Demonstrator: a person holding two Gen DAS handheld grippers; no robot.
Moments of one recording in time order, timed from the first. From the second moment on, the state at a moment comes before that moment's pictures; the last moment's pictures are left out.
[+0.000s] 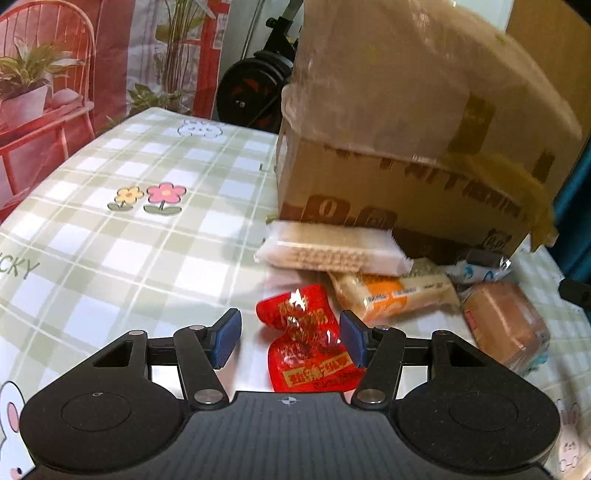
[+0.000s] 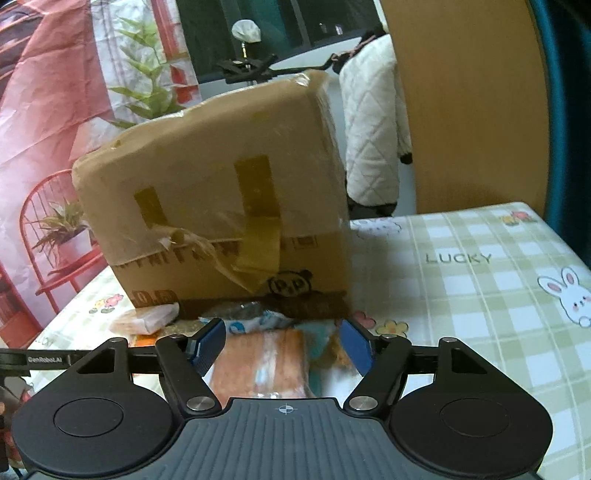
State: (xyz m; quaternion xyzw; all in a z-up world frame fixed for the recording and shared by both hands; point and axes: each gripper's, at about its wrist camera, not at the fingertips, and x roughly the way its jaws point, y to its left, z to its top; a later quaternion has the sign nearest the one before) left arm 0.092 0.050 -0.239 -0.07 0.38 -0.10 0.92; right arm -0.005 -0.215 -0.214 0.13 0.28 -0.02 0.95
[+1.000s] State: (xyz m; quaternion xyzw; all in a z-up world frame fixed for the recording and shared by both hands) left arm 0.065 0.039 -0.233 -0.04 0.33 -0.09 0.94; right arm -0.008 -0.243 -0.241 0.12 0.31 -0.04 0.94
